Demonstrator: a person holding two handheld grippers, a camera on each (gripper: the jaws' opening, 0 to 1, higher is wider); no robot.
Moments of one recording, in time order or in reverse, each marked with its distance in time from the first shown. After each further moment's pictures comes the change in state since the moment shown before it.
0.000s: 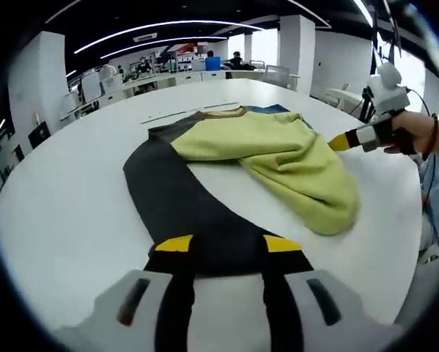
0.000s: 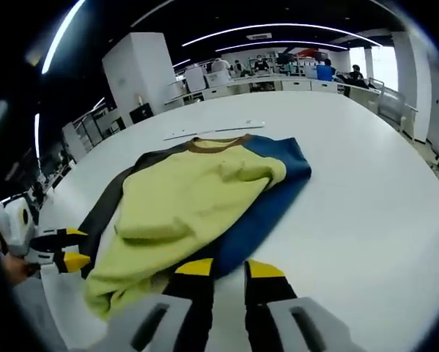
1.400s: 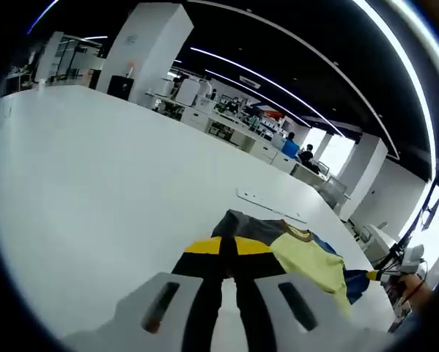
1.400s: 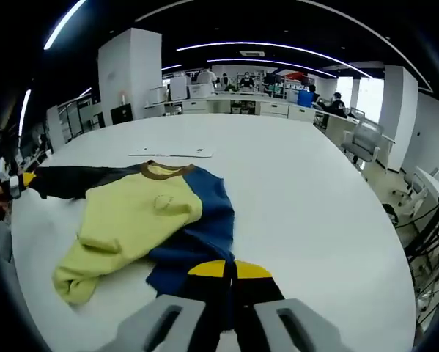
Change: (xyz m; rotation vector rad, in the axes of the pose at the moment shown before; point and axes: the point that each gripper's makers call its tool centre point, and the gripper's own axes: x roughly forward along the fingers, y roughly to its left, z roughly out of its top) left arm -0.091 0.164 0.071 -0.665 -0.410 0.207; right arm -0.056 -0.096 0.049 -0.115 -0.070 -0.208
